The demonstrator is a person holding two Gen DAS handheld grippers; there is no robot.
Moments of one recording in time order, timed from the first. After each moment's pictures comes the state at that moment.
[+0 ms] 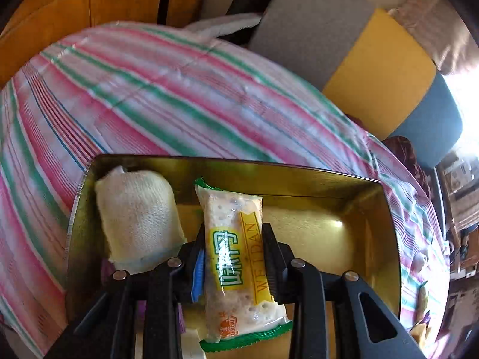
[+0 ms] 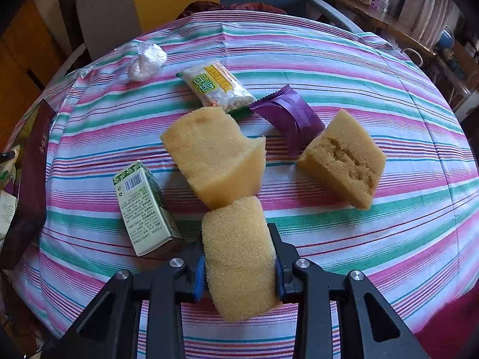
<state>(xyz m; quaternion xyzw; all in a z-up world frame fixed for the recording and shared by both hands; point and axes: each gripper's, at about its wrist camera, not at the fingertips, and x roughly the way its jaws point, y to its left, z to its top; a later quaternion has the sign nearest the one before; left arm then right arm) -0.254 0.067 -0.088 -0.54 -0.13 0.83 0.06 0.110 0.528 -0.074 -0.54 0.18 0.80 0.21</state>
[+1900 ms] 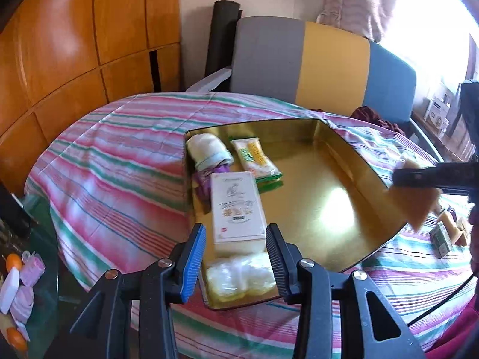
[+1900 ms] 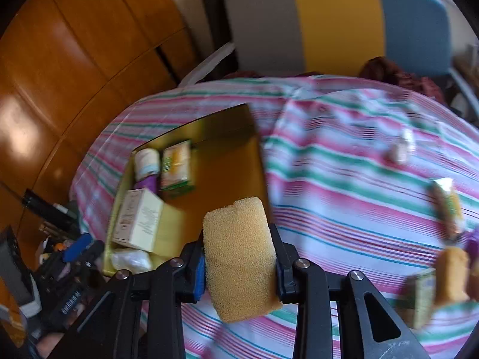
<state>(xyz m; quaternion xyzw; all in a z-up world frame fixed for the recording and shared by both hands) -0.026 0.032 -0.025 -0.40 0.02 0.91 0.08 -0.057 0.276 0.002 -0.48 0.15 0.86 -0.07</state>
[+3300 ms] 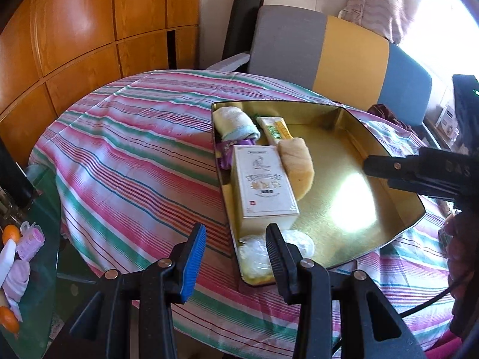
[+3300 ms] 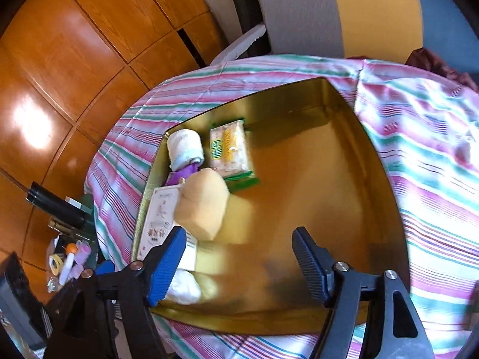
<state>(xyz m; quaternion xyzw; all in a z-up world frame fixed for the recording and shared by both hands) -0.021 0.009 -0.046 -0.43 -0.01 0.90 0.06 -0.072 0.217 -0.029 -0.47 0.15 0.86 -0.10</state>
